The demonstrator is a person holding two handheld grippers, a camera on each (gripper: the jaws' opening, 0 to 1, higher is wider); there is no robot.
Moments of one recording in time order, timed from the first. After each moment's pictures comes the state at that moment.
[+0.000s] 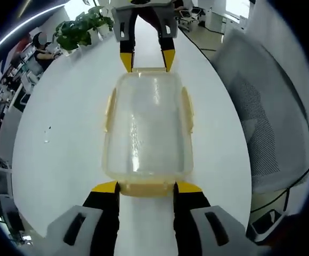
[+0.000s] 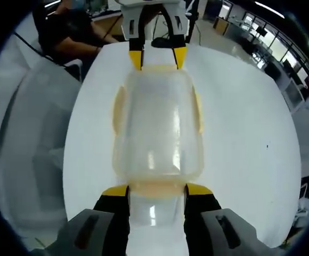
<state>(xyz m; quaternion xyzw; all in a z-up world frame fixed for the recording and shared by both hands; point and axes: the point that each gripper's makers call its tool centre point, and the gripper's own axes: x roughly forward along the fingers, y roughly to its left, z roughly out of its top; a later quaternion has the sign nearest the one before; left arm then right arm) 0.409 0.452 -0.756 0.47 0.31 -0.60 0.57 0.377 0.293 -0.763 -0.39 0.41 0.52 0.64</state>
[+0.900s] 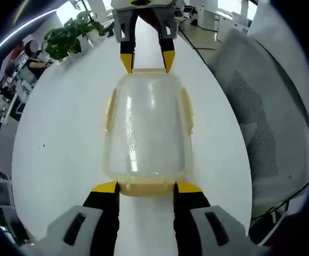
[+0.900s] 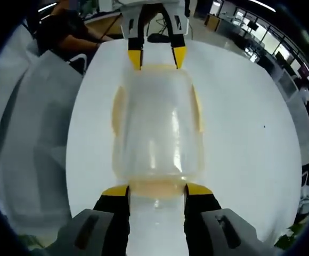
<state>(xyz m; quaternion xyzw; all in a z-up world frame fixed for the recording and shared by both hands) 0.396 0.409 -0.760 0.47 0.29 -0.62 0.55 0.355 0.252 -0.768 -0.38 0.42 0.50 0.65</state>
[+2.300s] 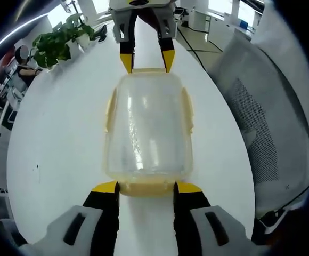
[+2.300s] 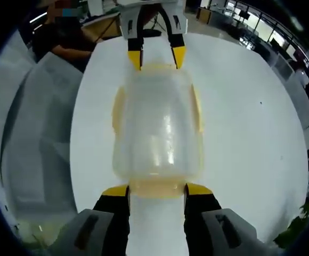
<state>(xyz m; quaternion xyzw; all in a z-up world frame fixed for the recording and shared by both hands) 0.400 0.359 -0.768 0.47 0.29 -0.65 0.53 0.348 0.205 -0.773 -0.34 0.46 0.49 0.66</state>
